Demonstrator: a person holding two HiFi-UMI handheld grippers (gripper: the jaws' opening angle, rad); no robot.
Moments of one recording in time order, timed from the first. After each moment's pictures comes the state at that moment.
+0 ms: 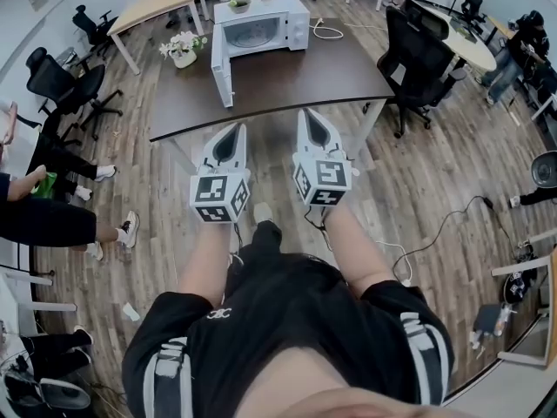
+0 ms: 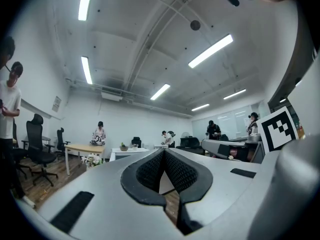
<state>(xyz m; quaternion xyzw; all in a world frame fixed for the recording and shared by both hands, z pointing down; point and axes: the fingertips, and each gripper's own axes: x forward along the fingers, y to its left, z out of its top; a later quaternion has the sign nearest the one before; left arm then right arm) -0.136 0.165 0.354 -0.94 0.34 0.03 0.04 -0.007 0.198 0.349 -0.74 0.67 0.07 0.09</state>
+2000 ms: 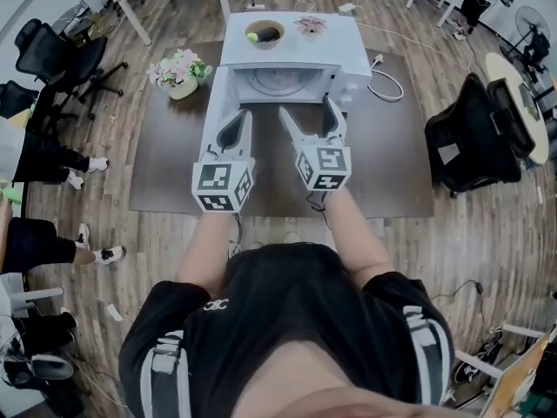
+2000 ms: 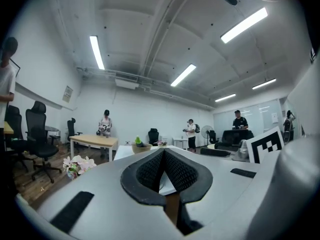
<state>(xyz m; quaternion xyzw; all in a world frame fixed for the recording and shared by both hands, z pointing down) 0.069 -0.397 0.372 -0.90 0.43 0.00 -0.01 0.192 -0.411 0.394 -0.64 0.76 0.02 0.05</state>
